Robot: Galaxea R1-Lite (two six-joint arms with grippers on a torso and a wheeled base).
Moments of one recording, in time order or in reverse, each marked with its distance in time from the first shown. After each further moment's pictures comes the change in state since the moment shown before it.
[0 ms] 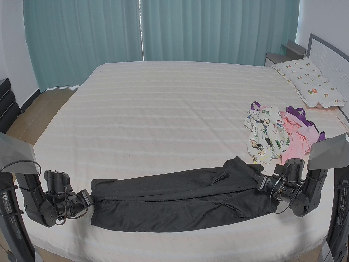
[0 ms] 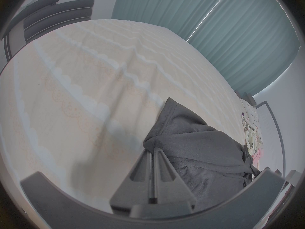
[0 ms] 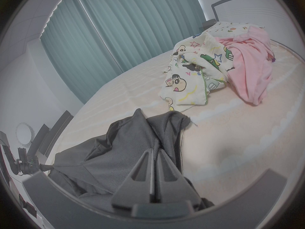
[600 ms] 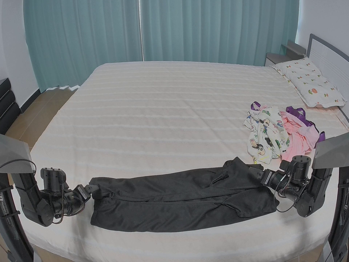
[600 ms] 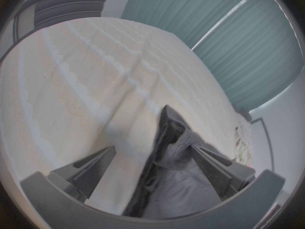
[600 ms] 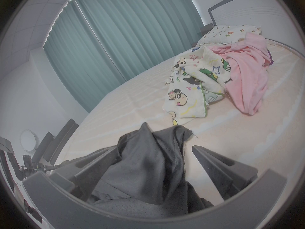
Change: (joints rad) left arm 0.008 -0.042 0.013 -0.015 -0.017 -0.133; right arm -0.011 -0.045 0.051 -0.092 0.018 0.047
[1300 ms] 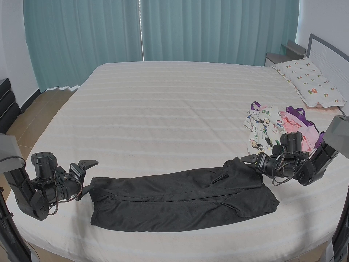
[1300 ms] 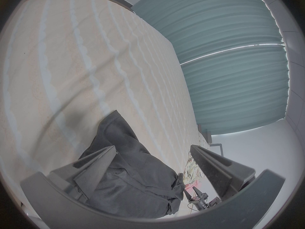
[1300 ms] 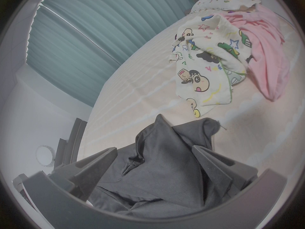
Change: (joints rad) left arm 0.007 -0.123 -0.061 -0.064 -0.214 -0.394; right arm 0.010 -0.155 -0.385 0.771 0.159 0.150
